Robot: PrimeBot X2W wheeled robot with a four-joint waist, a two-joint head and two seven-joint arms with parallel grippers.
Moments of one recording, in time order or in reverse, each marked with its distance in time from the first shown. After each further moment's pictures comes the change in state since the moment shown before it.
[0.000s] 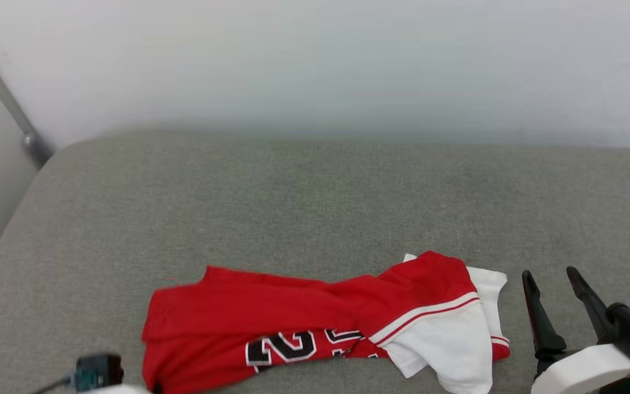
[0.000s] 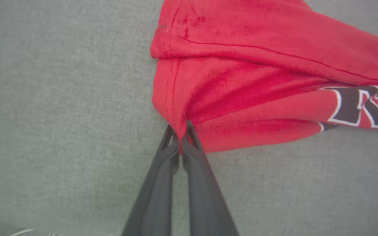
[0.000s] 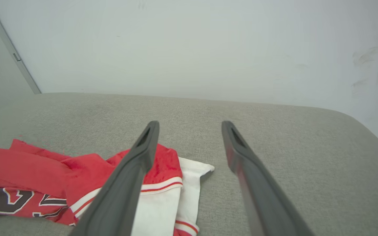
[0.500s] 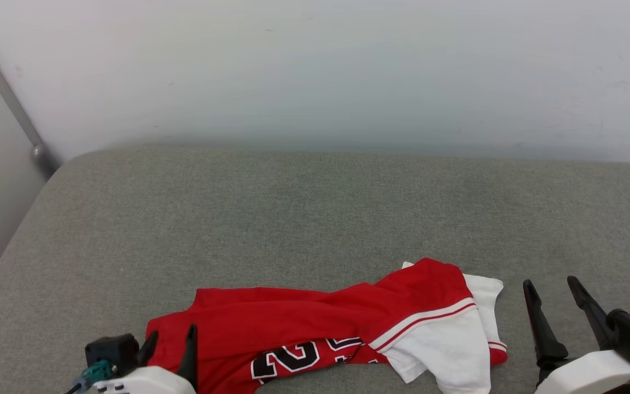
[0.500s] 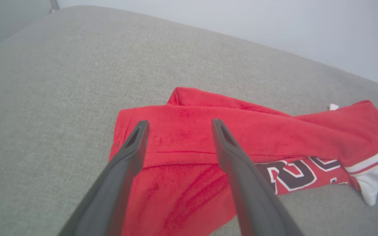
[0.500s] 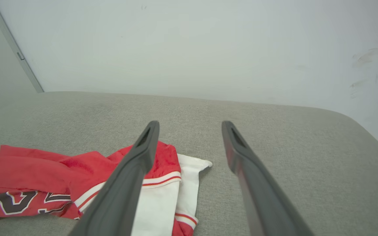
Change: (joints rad) left arm 0.062 -0.086 0.014 -0.093 0.034 0.009 -0.214; right arm 0.029 0.000 -0.009 -0.005 0.003 0.000 0.023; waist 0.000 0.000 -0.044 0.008
